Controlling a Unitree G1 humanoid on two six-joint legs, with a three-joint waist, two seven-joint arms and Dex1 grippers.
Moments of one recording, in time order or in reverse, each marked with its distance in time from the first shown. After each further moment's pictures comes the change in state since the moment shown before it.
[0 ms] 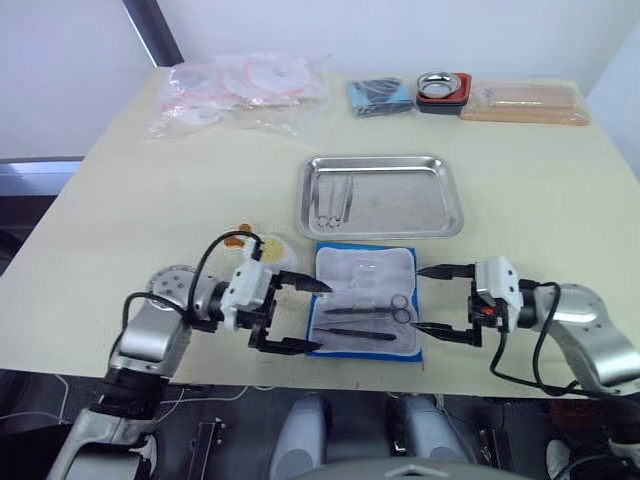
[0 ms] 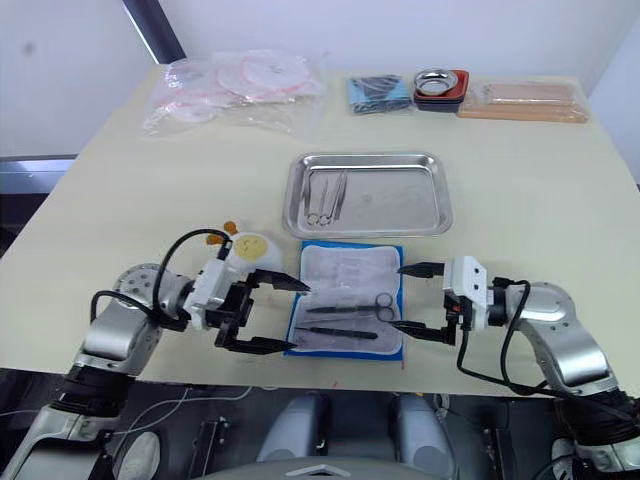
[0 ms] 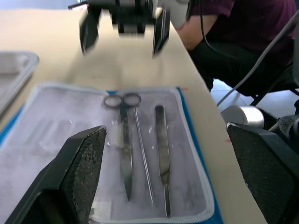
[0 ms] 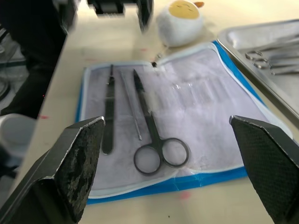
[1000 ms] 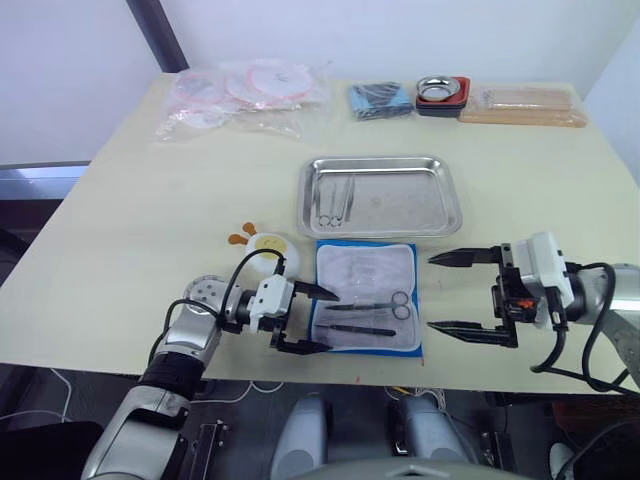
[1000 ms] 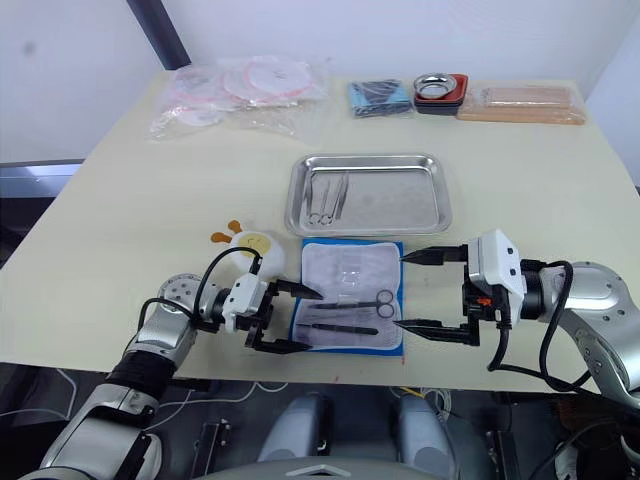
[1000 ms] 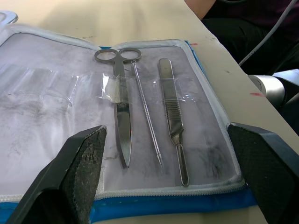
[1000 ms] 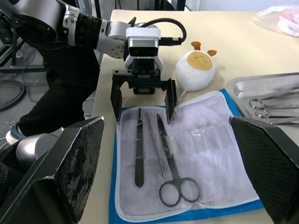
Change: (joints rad) left arm -0.104 -0.097 -0.088 0.382 0.090 -0.285 -0.036; right arm -0.006 -0.124 -0.126 -0.230 0.204 0.205 -0.029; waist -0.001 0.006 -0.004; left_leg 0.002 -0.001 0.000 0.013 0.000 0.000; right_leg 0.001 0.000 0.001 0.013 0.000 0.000
